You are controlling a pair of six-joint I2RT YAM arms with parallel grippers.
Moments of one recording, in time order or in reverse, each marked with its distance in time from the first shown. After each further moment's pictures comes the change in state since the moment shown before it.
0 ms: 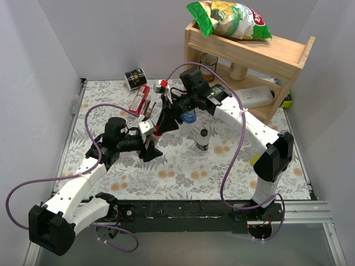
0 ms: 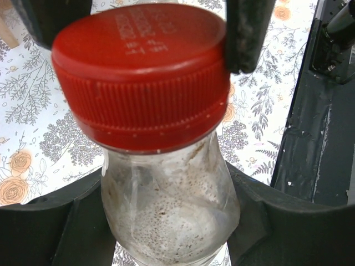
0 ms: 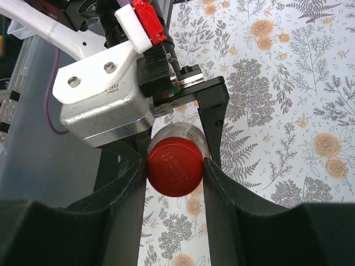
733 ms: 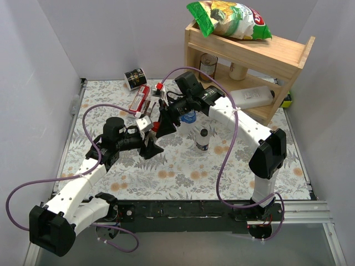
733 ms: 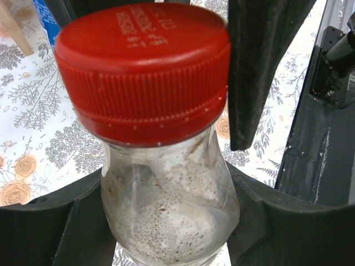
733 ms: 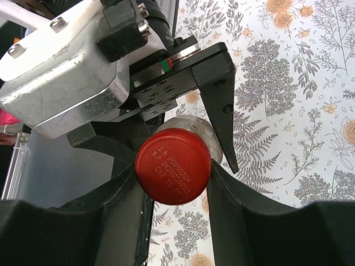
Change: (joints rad) left arm 0.009 -0.007 -0.030 0.116 -0.002 -0.108; right arm 0.009 0.057 0.001 -0.016 -0.020 0.065
